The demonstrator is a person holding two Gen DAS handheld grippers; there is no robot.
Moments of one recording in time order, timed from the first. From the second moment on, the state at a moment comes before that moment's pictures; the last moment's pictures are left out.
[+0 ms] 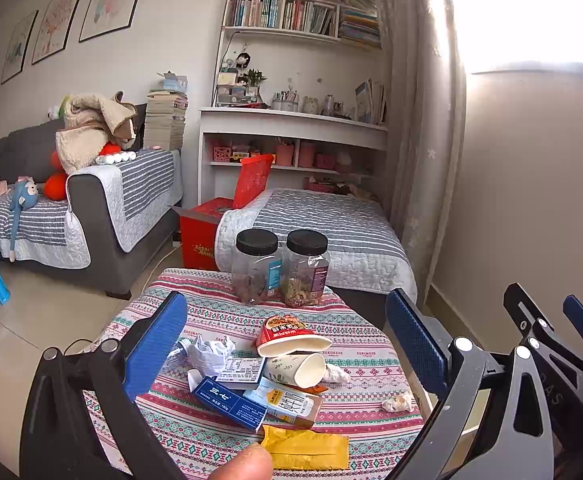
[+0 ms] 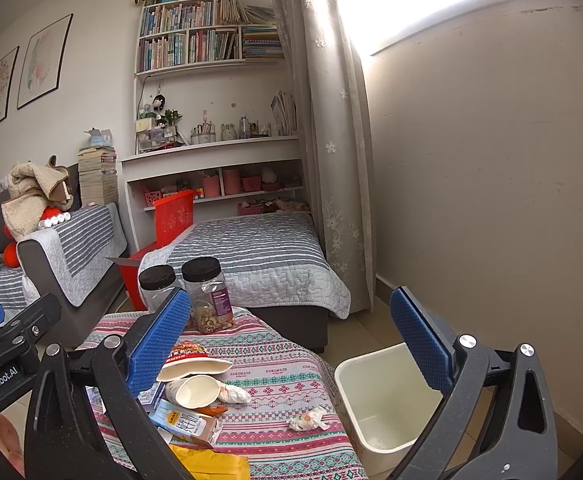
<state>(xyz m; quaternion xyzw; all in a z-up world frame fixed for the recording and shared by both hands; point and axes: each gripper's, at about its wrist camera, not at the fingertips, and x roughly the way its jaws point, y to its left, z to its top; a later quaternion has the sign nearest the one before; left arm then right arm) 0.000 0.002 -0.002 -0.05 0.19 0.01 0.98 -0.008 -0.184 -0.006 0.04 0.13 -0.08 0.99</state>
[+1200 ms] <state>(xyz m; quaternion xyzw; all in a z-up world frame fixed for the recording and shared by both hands) -0.004 0.005 -0.005 -0.05 0.19 0.02 0.98 -0.009 -0.184 -0.006 0.04 0.13 -0.08 0.99</state>
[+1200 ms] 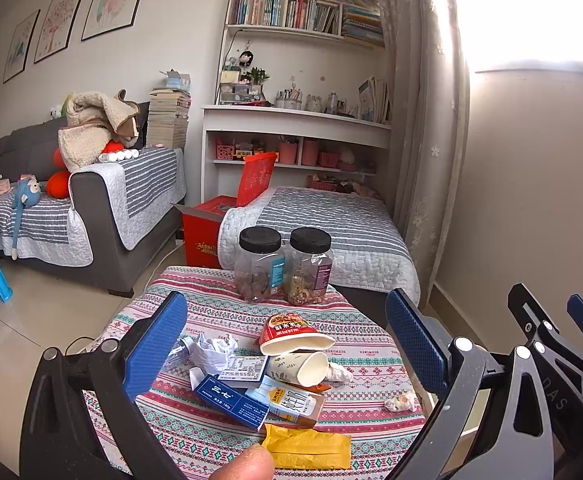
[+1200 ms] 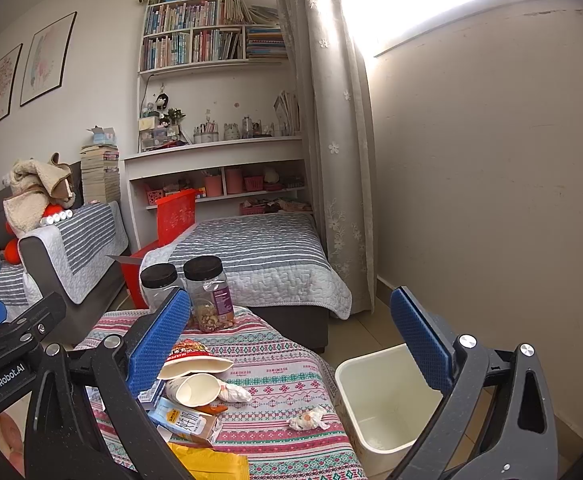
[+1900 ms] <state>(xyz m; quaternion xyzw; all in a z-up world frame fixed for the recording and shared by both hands) -0.007 0.012 -0.009 -0.05 0.19 0.02 0.98 -0.009 -0.185 -0.005 0.04 0.13 -0.08 0.99</state>
